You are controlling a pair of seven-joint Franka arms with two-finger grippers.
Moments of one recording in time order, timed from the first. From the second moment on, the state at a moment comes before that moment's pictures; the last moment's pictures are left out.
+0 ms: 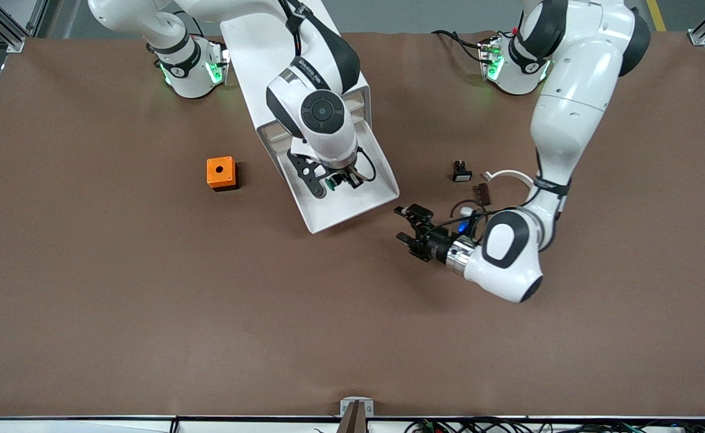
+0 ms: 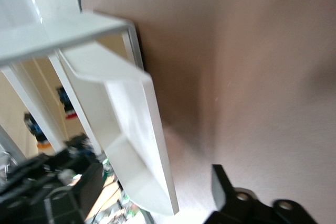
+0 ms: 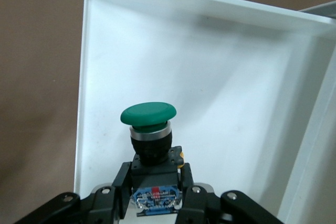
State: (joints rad) left arm -0.22 0.90 -0.10 -1.28 -0.86 1.59 -2.10; right arm 0.80 0.51 -0.01 -1.57 0.20 1.98 1.71
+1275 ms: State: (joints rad) left arm -0.13 0.58 -0.10 -1.28 -0.22 1.53 -1.33; right arm 0.77 0.53 -0.04 -1.51 0.20 1.87 1.69
